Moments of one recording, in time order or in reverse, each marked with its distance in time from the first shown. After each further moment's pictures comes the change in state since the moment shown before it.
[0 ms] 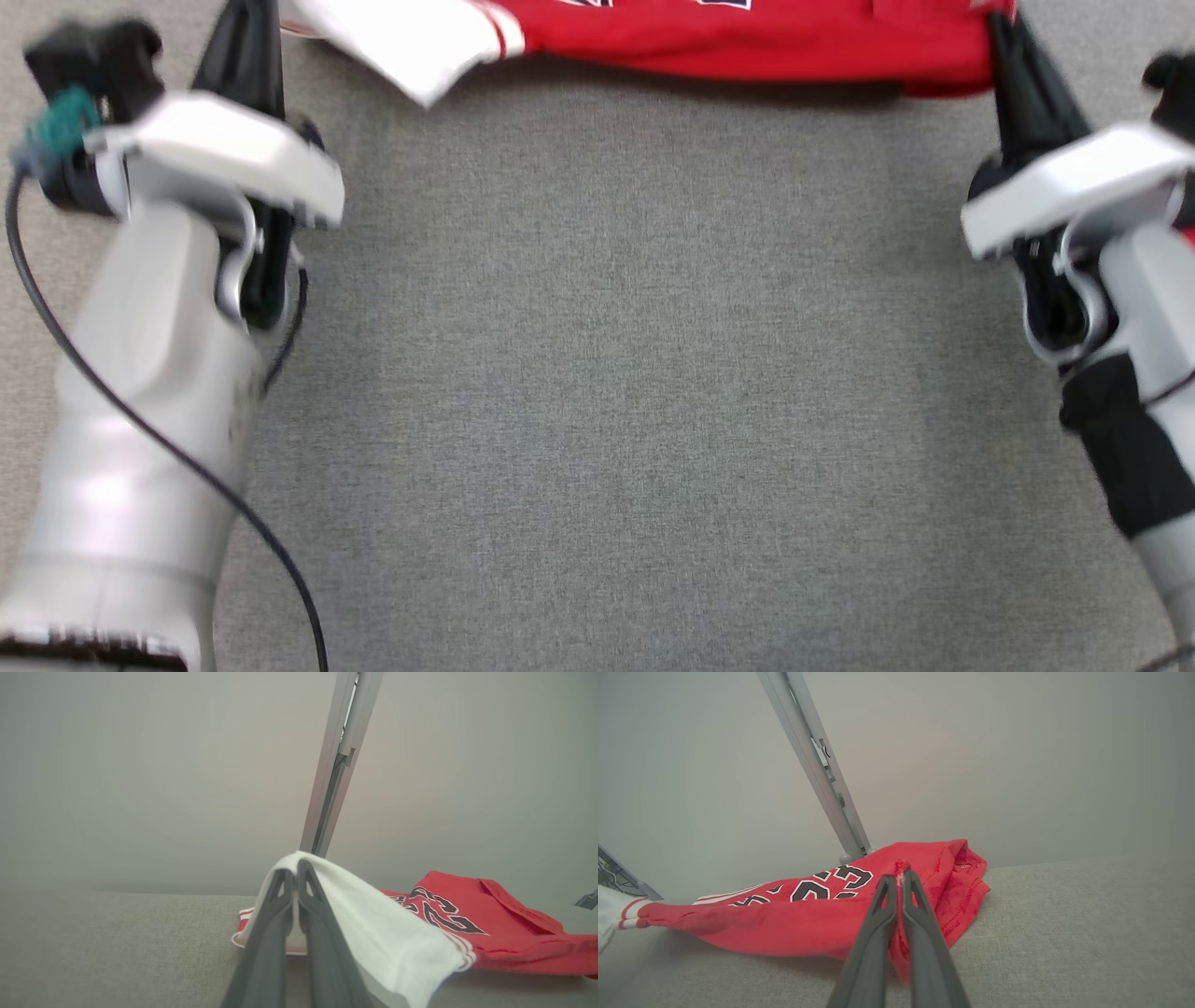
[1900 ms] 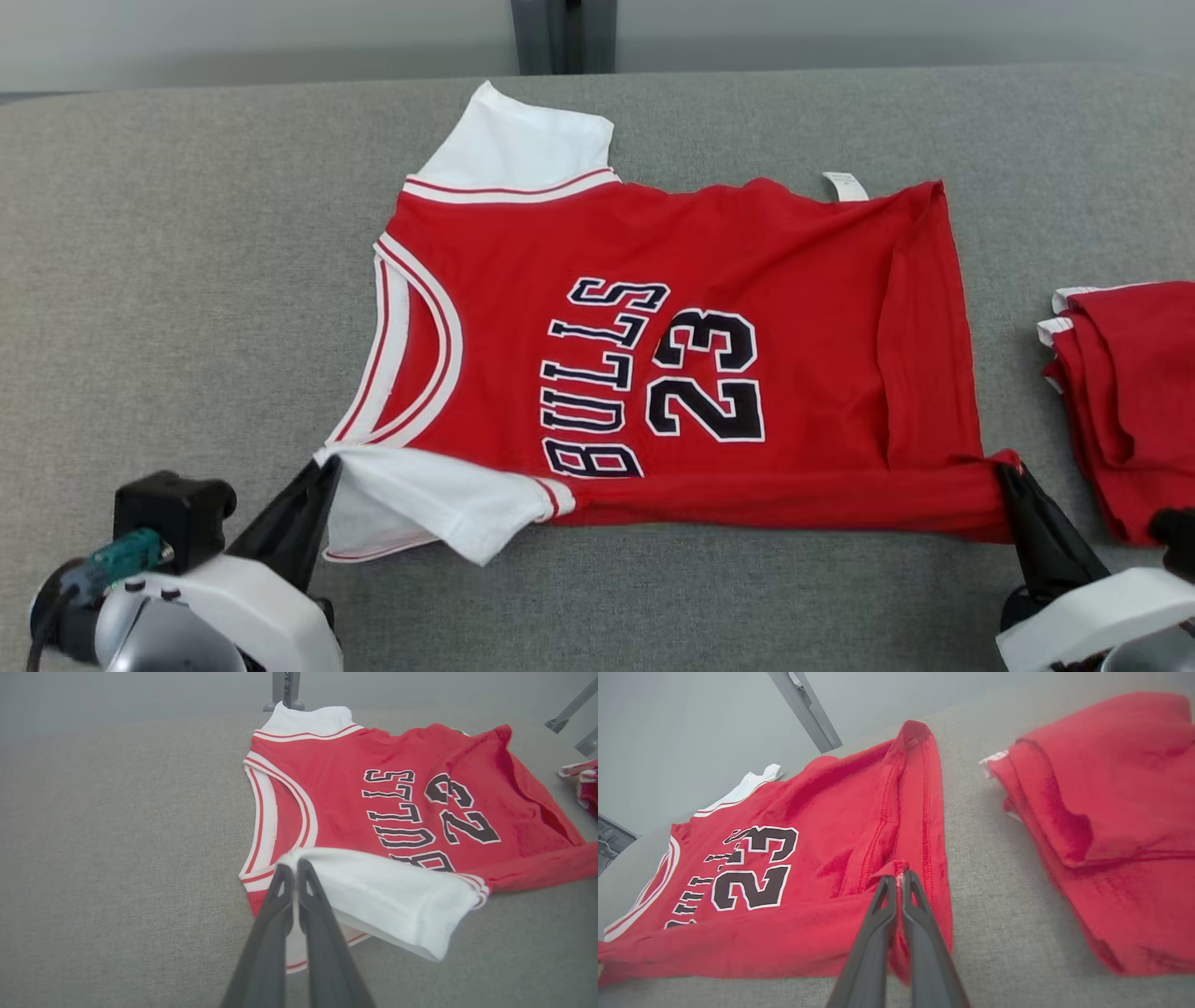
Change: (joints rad) left arm 1.089 0.331 -0.002 -1.264 -0.024 0.305 0.667; right arm 1.044 0.199 -0.483 -0.825 -0.232 0.000 0.424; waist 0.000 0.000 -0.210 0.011
